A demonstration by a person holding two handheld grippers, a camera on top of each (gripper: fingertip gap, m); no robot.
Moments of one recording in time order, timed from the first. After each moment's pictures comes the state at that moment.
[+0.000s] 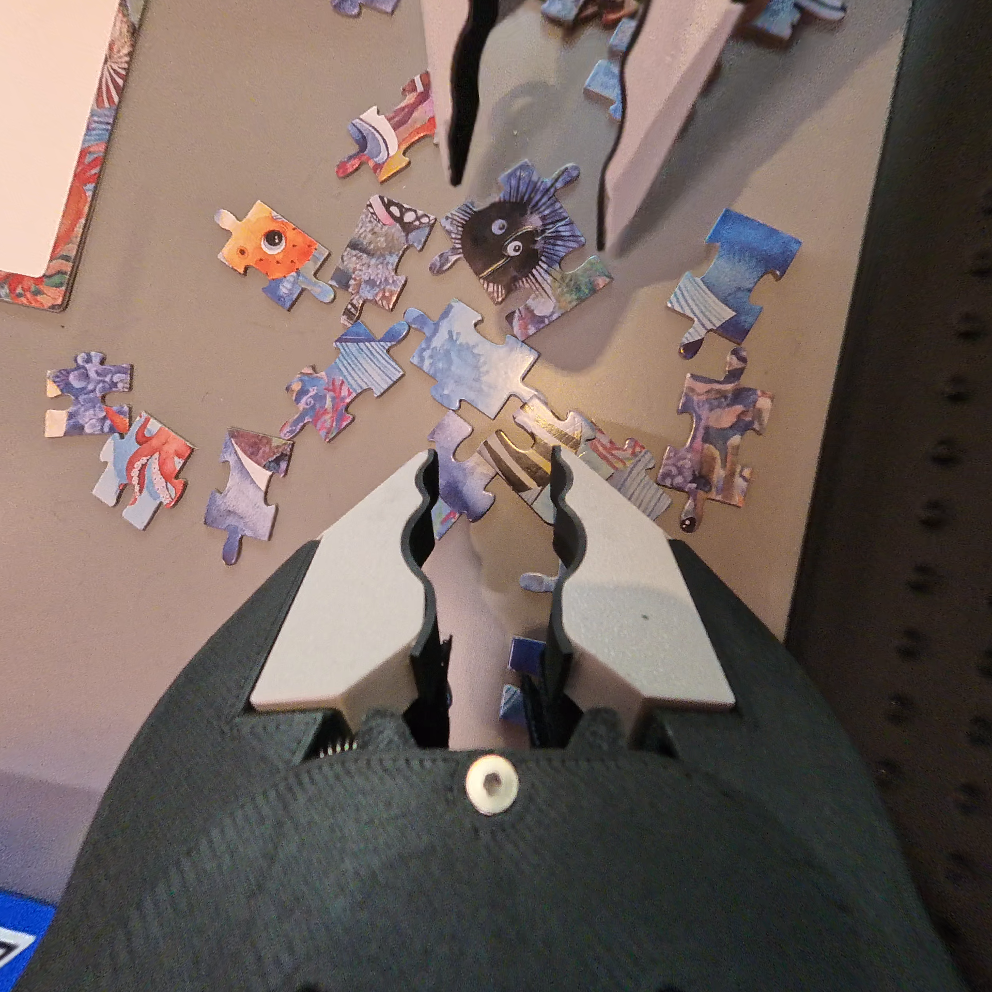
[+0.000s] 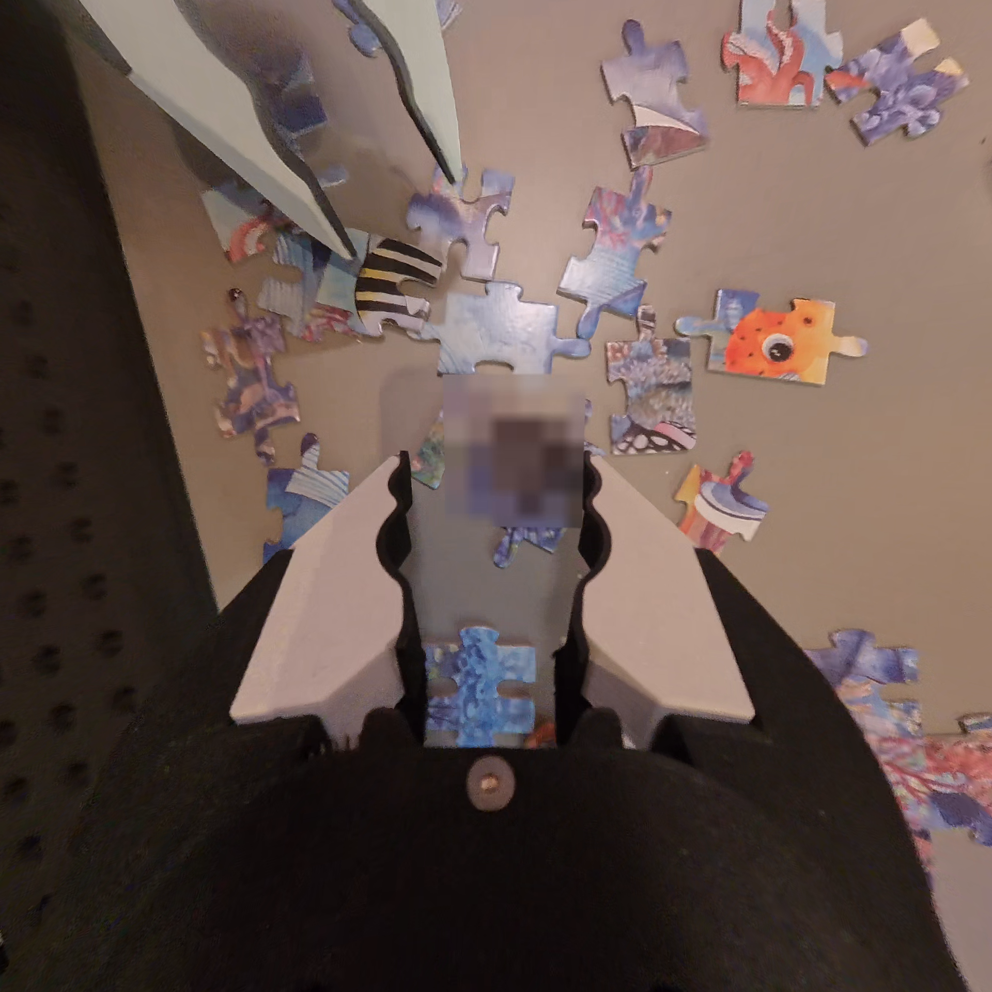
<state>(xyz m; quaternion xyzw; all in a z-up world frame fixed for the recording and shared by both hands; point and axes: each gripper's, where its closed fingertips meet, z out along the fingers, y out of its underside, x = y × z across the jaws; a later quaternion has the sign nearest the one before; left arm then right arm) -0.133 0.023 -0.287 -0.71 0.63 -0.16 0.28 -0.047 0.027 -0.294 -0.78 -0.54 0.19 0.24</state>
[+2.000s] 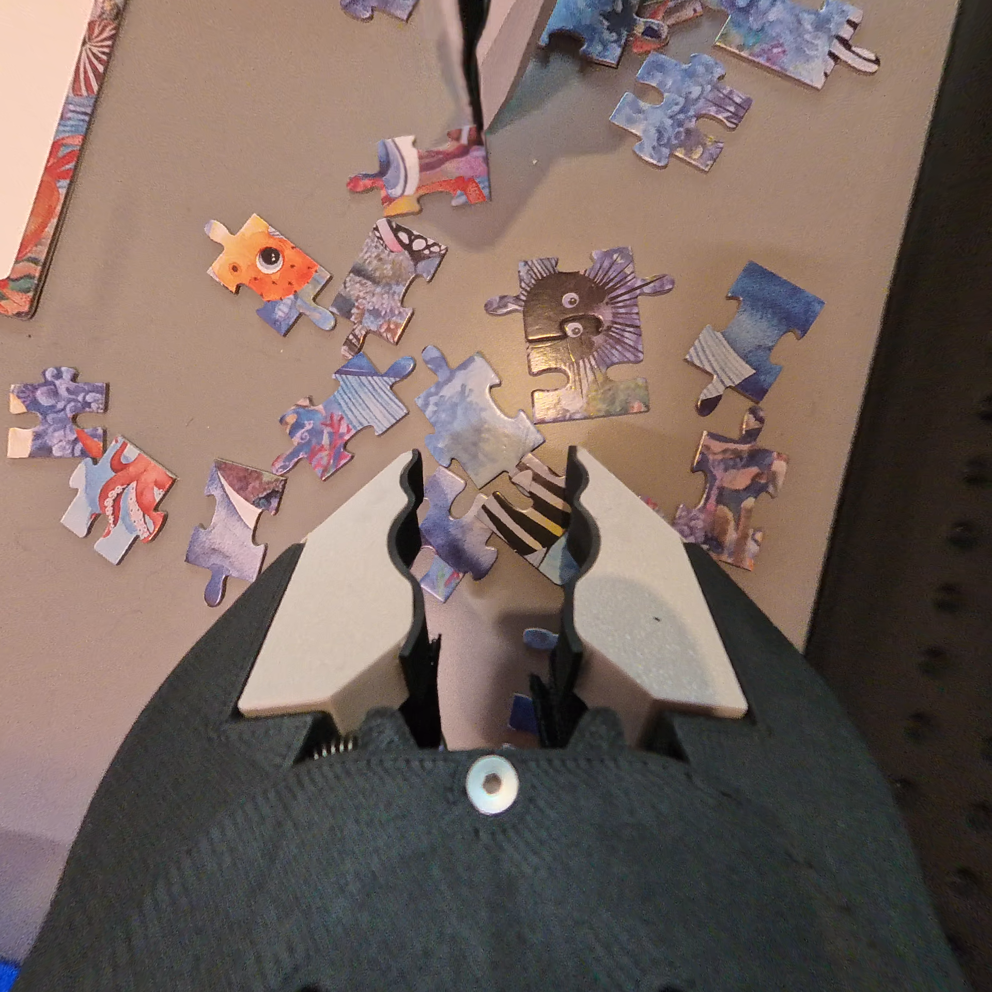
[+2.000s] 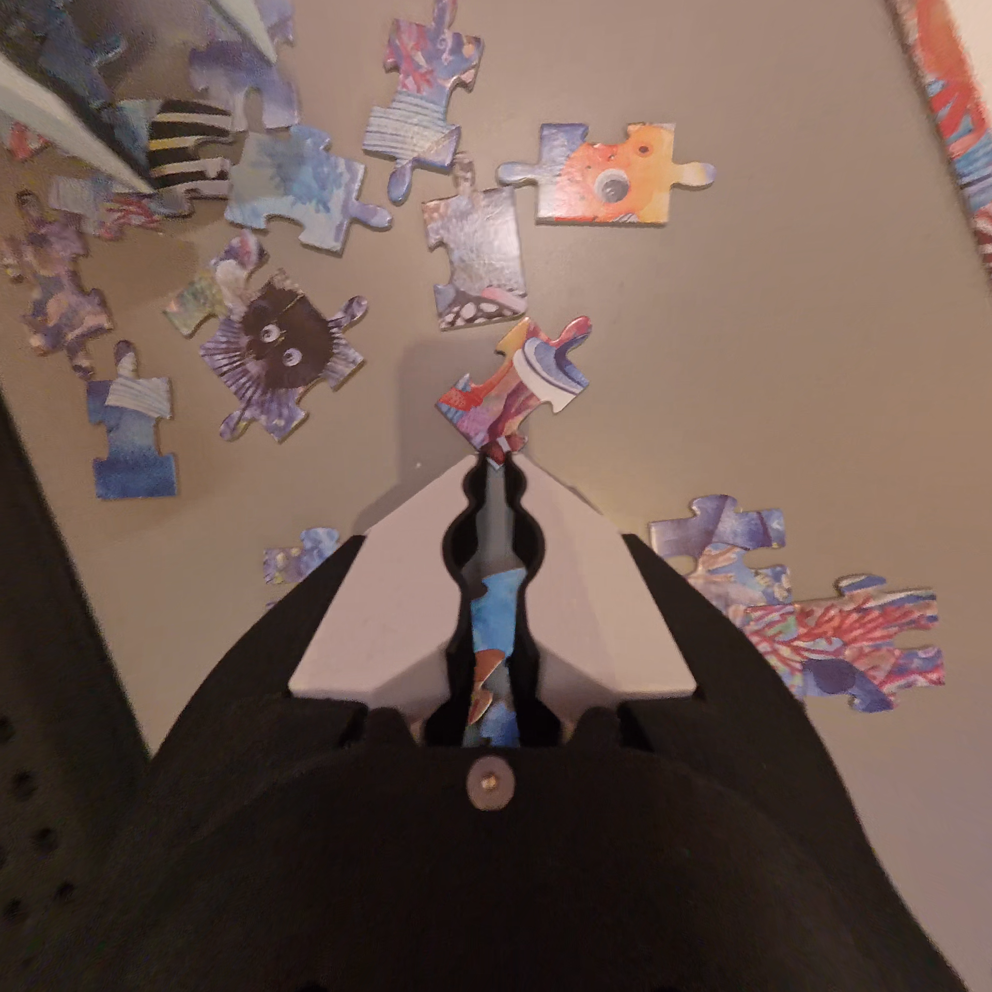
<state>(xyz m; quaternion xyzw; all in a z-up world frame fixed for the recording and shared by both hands) -0.113 0.031 -0.294 -0.73 0.61 -0.16 0.26 0.016 0.069 -0.311 -0.81 -0.51 0.18 0.21</state>
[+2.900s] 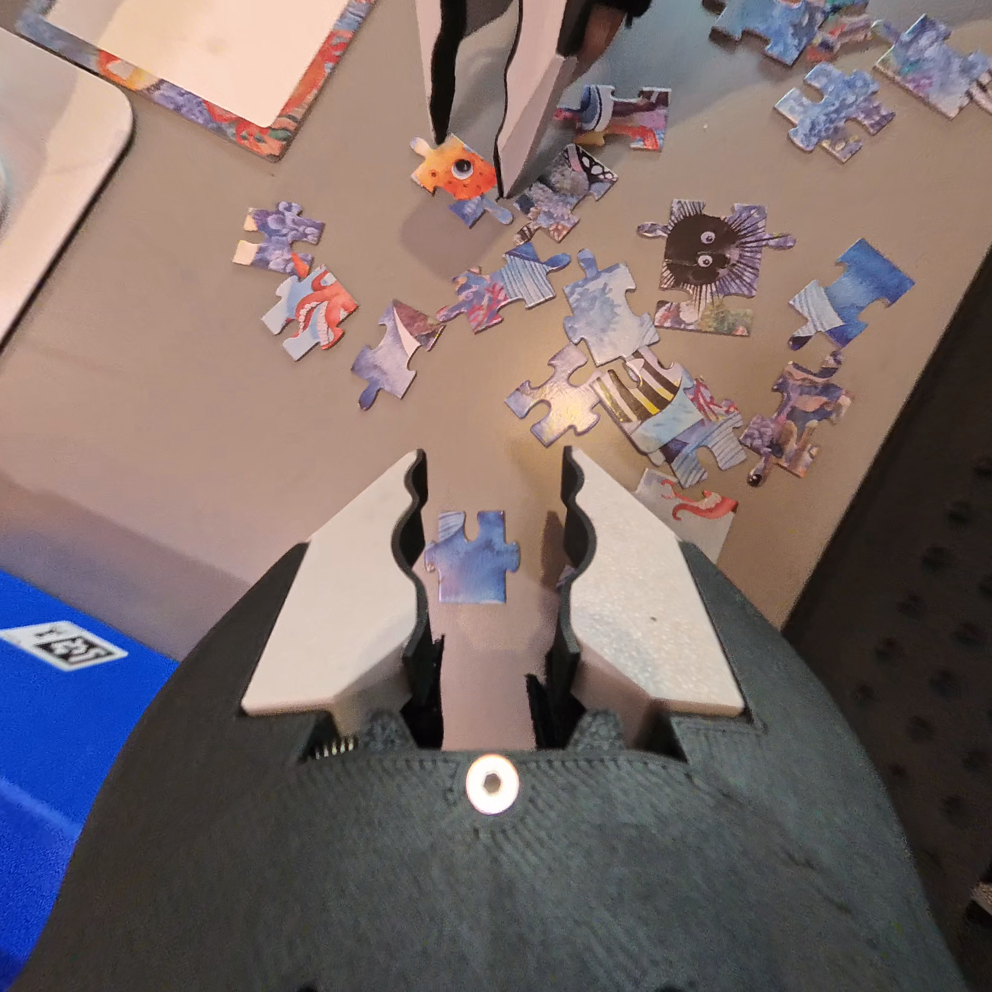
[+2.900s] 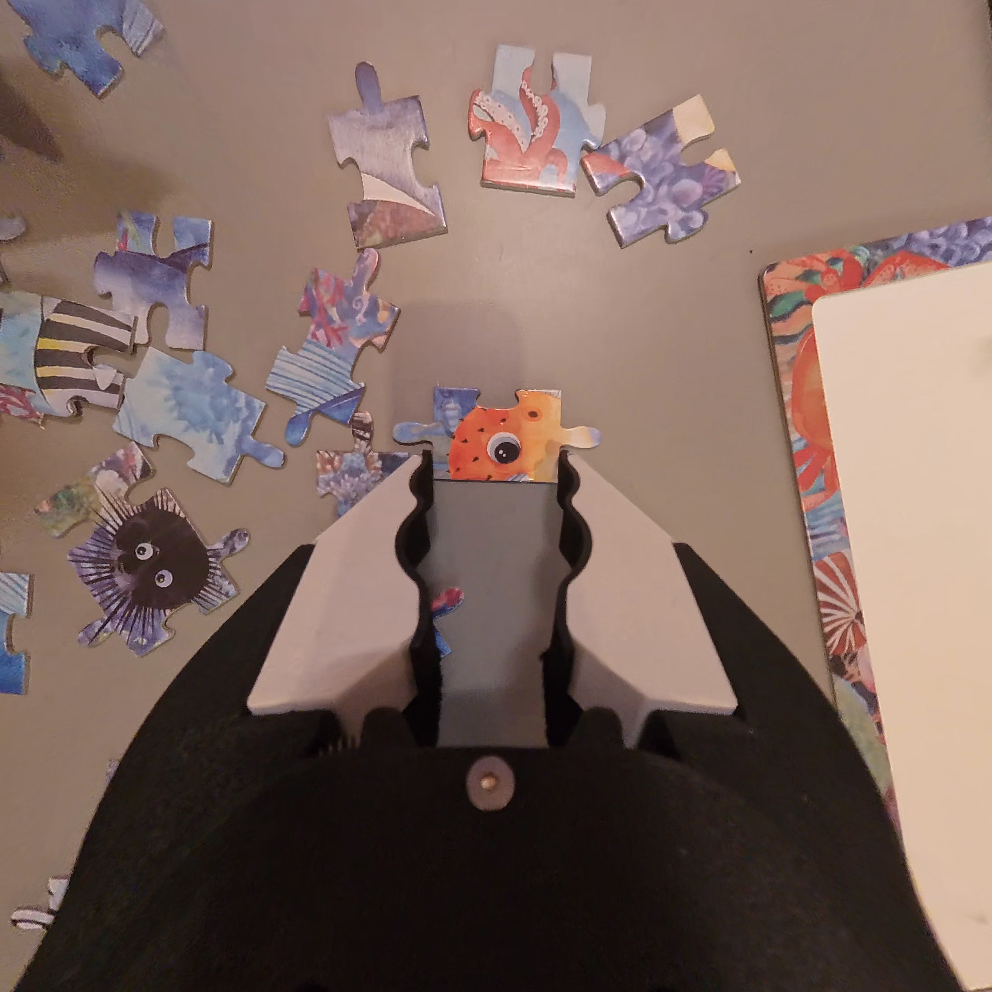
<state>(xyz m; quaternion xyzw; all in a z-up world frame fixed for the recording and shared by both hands) -0.196 0.054 -0.251 -0.79 0.51 -0.13 0.30 -0.060 0.147 -0.312 -0.77 -0.58 0.16 0.21</state>
